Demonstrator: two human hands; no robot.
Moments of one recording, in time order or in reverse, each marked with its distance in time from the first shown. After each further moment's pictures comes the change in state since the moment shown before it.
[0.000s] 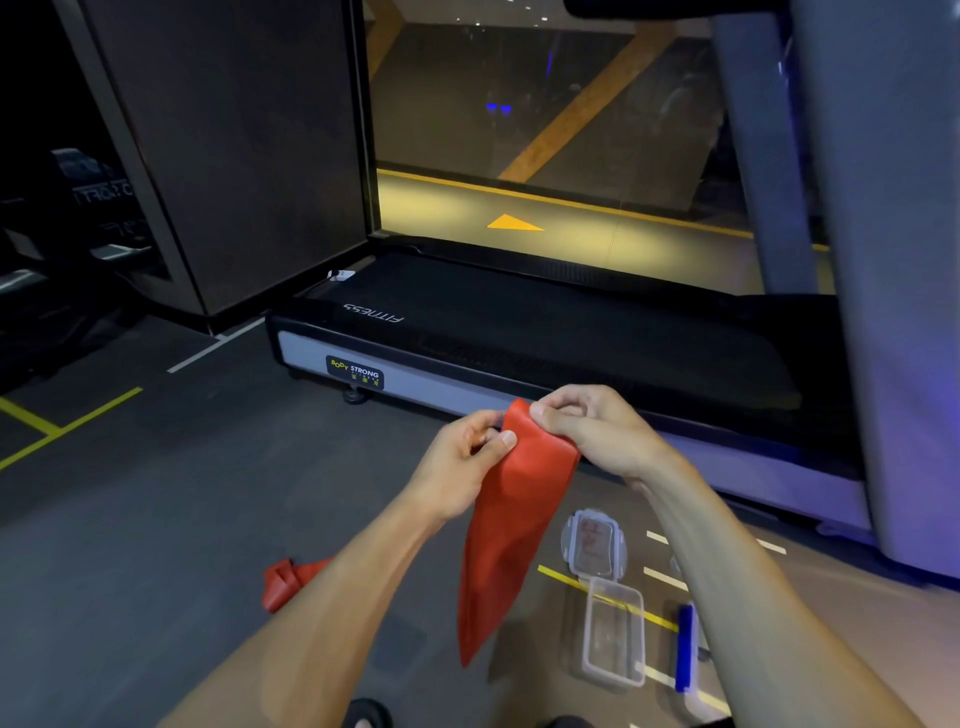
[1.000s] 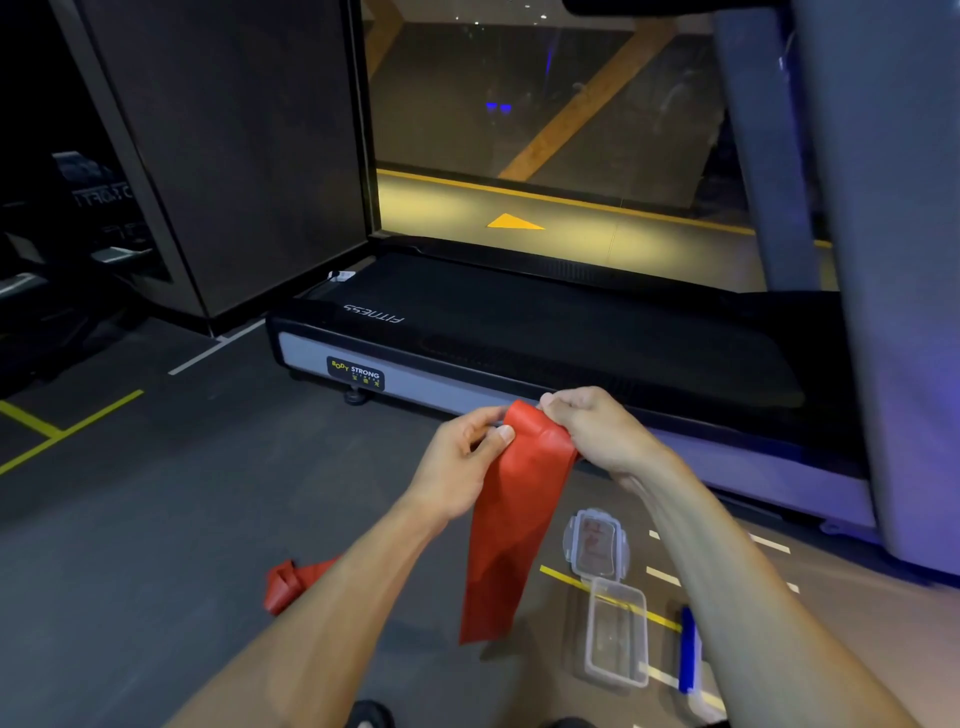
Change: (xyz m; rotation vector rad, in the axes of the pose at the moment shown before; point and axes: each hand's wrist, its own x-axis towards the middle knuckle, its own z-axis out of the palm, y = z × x) left_hand 0.001 0.003 0.002 0.077 0.082 -0.002; right_hand 0.003 -0.005 0.008 -0.119 0.006 0.045
